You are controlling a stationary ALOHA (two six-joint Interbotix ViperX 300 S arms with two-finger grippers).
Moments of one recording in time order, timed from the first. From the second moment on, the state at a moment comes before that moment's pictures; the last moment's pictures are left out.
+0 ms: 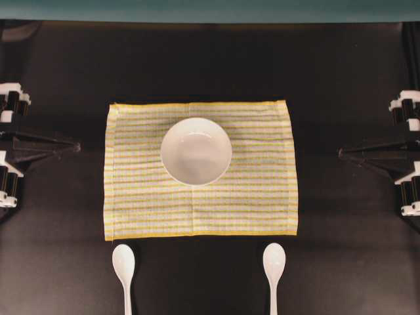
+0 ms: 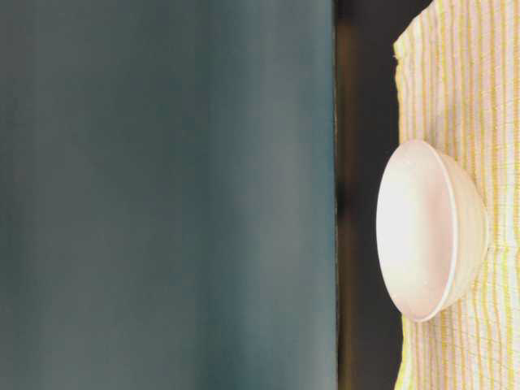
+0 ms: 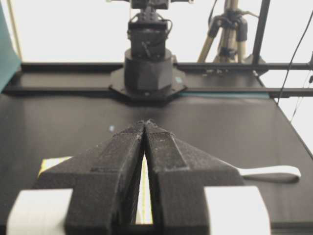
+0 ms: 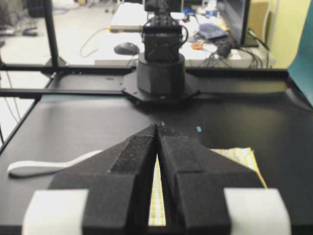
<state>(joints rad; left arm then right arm) 0.00 -0.96 1.17 0.00 -0.29 0.00 0.07 -0.97 1.18 0.00 -0.29 0.01</state>
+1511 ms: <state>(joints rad) -0.17 0.23 0.33 0.04 -0.01 -0.53 0.07 -1.04 1.19 0.00 -0.09 -0.01</state>
